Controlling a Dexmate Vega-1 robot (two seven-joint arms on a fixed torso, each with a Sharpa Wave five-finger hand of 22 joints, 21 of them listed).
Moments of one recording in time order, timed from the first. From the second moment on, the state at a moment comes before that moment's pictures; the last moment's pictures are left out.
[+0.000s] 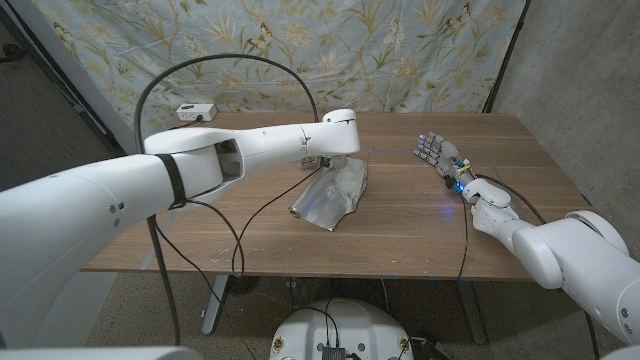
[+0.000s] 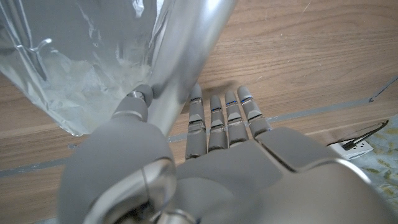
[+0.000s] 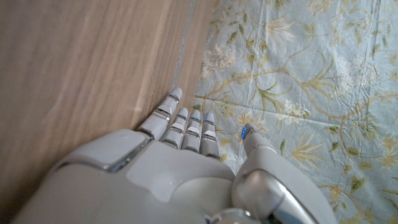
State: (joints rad) left arm -0.13 0.17 1.48 -1.26 -0.19 1.36 -0.07; left_hand 0.84 0.10 0.34 -0.16 0.53 0.68 0.21 0.22 0.26 0.34 0.22 0.26 0.45 0.33 0.20 0.24 0.26 0.16 0.21 0.51 0.25; right arm -0.42 -0.33 -0.30 -0.35 0.64 0.52 0.54; right_hand 0.25 0.16 0.42 -0.04 0.18 0.25 0.01 0.19 0.18 0.19 0.05 0.20 0.19 0.12 0.01 0.22 0.23 0.38 0.00 0.19 0.17
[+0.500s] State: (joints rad) left arm -0.19 0.12 1.57 -1.18 -0.20 1.34 -0.16; left_hand 0.84 0.10 0.32 -0.15 0.52 0.66 0.21 0.21 0.24 0.34 0.22 0.25 0.47 0.31 0.21 0.25 0.28 0.14 0.21 0.53 0.24; right arm -0.43 -0.32 -0.28 -0.35 0.64 0.50 0.53; right_hand 0.25 0.16 0.42 -0.04 0.18 0.25 0.01 0.19 0.18 0.19 0.05 0.20 0.19 0.12 0.02 0.22 0.23 0.38 0.00 0.19 0.17
